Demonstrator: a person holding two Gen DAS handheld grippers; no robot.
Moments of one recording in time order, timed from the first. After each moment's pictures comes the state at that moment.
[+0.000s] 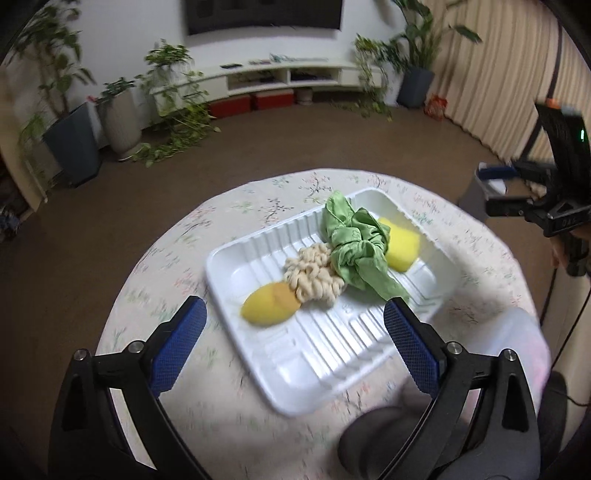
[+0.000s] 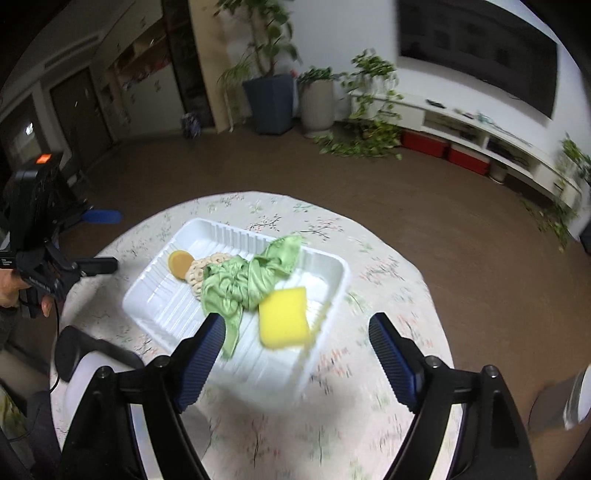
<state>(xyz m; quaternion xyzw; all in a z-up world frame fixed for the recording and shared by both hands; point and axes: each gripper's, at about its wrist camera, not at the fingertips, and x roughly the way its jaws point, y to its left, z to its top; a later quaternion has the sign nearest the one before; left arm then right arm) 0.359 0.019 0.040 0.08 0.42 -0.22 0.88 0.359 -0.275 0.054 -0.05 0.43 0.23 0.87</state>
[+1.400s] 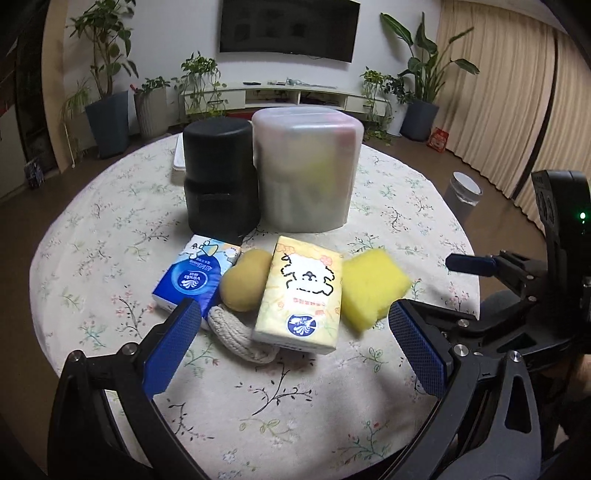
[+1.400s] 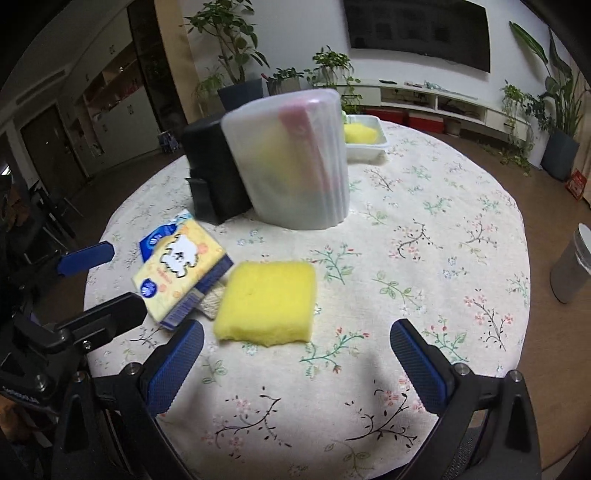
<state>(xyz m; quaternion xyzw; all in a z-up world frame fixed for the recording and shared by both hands) 0.041 -0.030 -0.039 0.01 0.37 -0.18 0.91 0.038 -0.209 -0.052 0.02 0.42 0.15 0.89</state>
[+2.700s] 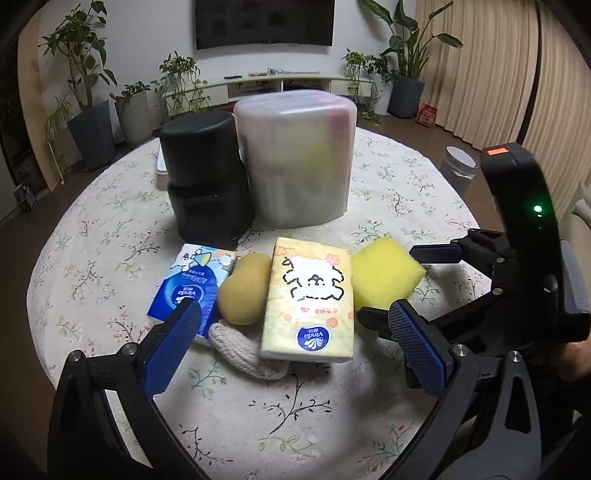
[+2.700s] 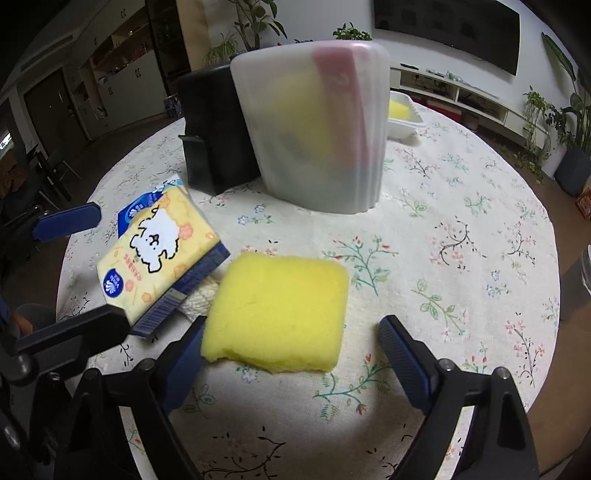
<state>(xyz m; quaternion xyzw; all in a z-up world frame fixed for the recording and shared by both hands) 0.058 -0.039 -0.044 0.07 0.39 -0.20 0.90 0.070 -0.177 -0.074 -0.04 0.46 0.17 0.87</state>
